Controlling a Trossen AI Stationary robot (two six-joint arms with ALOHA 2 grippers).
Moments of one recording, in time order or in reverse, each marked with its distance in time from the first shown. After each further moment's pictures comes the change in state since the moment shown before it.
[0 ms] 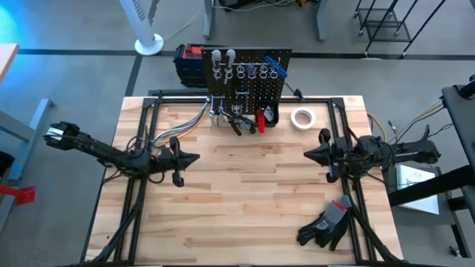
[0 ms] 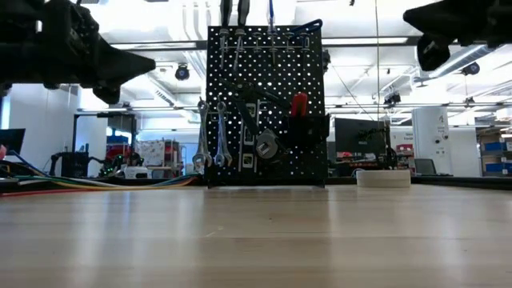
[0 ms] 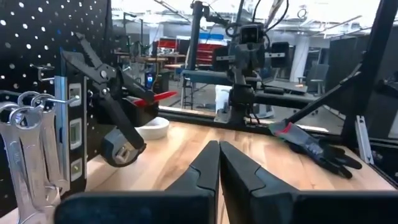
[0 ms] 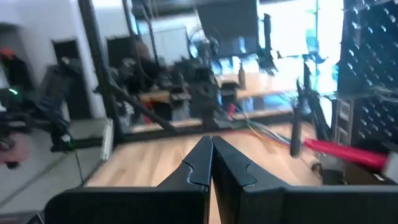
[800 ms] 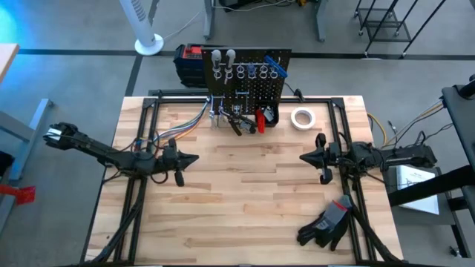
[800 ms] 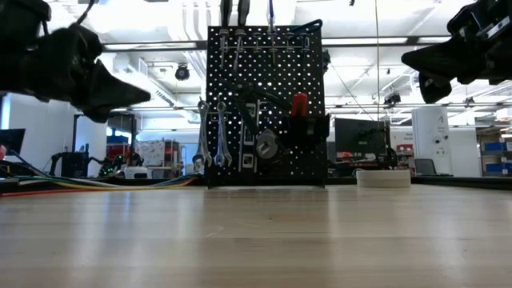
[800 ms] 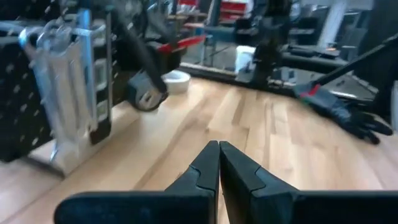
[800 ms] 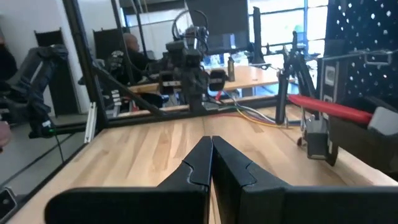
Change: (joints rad) left arm -0.014 -0.105 0.000 -0.325 -0.099 -0.139; right arm -0.040 -0.112 -0.206 0.077 -0.001 -0.009
